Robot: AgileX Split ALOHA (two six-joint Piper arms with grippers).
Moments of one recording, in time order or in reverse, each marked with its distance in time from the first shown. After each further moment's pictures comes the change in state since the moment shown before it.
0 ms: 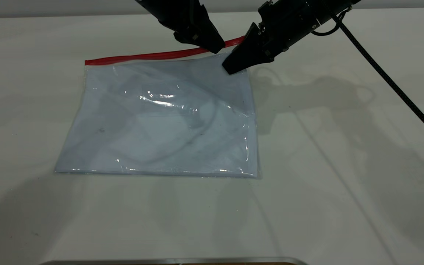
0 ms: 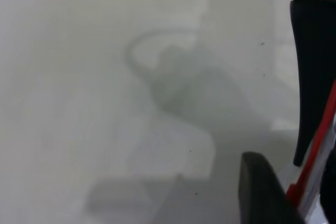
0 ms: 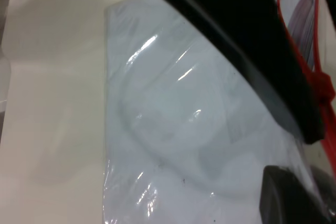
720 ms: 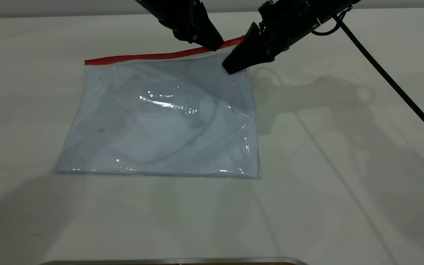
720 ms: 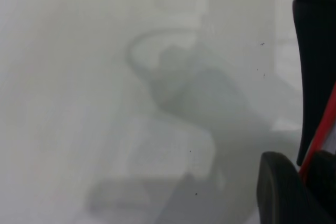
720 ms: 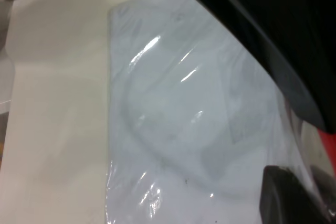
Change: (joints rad) left arm 0.000 0.000 0.000 0.000 -0.001 0.000; right arm -0.001 0.000 -0.002 0.001 0.011 0.001
